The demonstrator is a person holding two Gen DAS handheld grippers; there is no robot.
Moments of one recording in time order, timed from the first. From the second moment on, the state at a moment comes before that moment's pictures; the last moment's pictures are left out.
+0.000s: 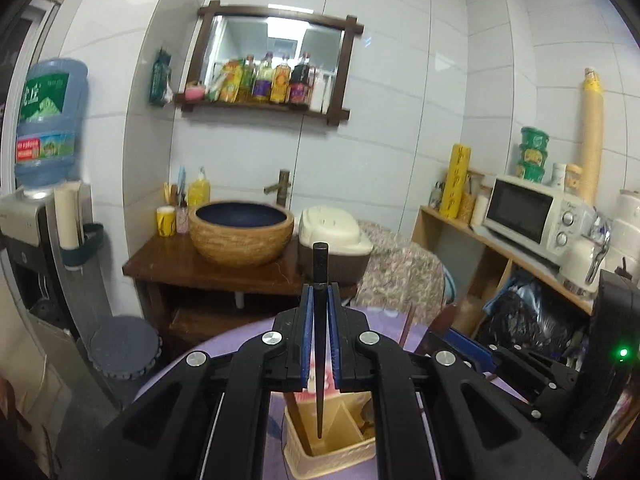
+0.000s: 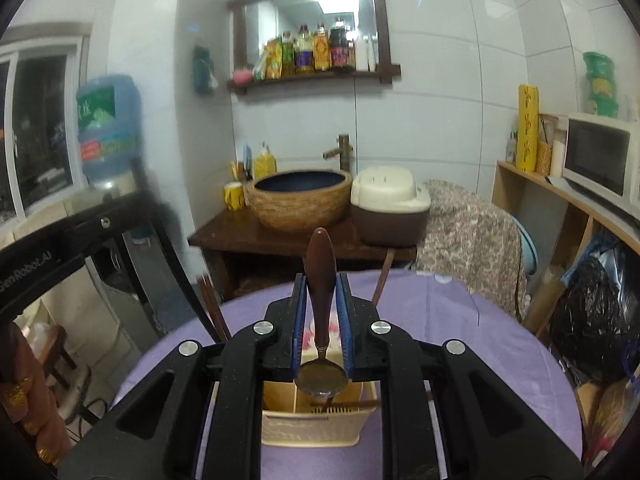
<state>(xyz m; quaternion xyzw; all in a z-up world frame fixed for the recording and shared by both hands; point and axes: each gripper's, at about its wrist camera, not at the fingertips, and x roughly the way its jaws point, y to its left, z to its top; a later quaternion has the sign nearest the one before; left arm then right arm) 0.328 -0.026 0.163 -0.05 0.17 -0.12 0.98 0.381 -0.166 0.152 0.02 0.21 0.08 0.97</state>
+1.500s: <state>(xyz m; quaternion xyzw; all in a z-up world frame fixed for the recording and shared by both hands) 0.179 0.007 -0.050 -0.05 0.38 -0.13 0.91 0.190 -0.227 -0.049 0.00 0.38 0.08 0.92</state>
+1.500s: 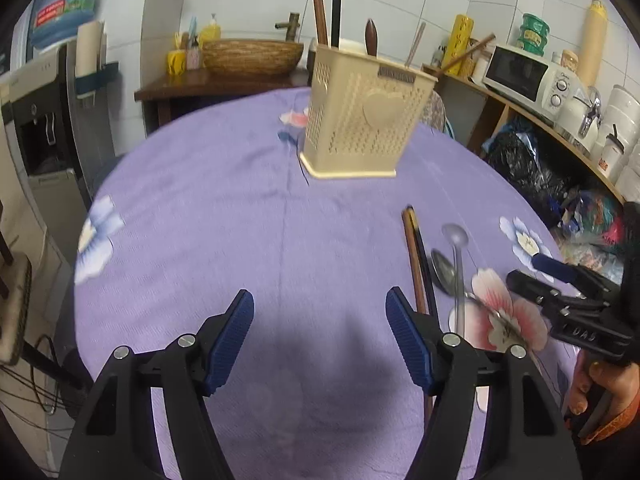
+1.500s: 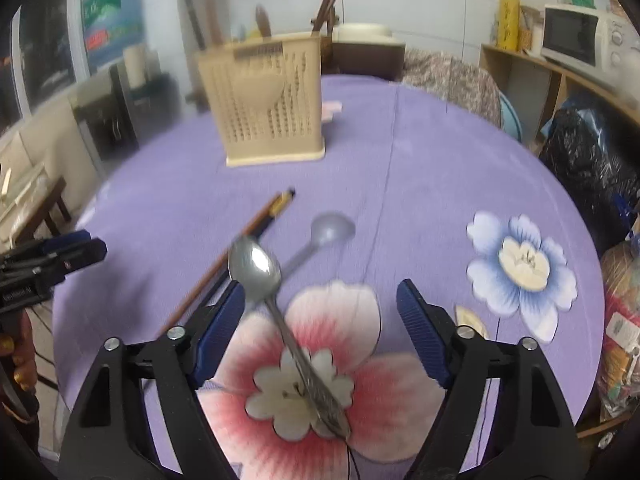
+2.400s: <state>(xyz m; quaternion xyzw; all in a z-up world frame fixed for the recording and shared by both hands) 0.160 -0.059 -0.084 0.01 0.43 -0.19 0.88 0.180 -0.242 -0.079 0.01 0.43 0.02 0.90</state>
